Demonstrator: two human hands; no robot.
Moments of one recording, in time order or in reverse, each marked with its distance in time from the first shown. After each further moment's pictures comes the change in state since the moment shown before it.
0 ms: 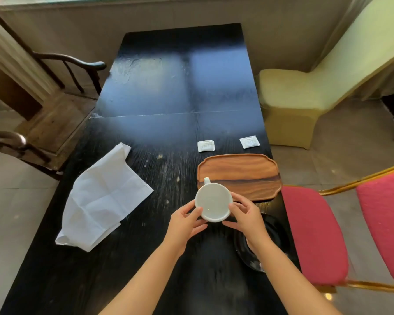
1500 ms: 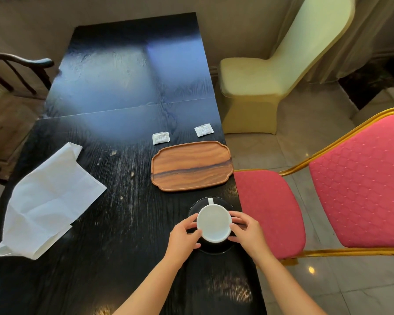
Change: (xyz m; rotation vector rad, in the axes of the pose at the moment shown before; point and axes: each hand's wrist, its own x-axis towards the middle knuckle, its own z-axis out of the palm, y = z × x) left_hand -0.002 -0.091 0.103 0.508 -0.018 0.031; right_hand -0.030 0.065 -0.139 -0.216 0.168 0.055
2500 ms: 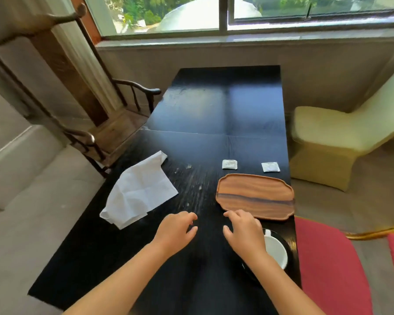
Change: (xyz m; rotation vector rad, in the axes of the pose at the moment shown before) left_hand -0.069 0.020 -0.168 0.890 0.352 0.443; right_hand -0.040 -0.110 0.121 -0.963 -0.123 -0.732
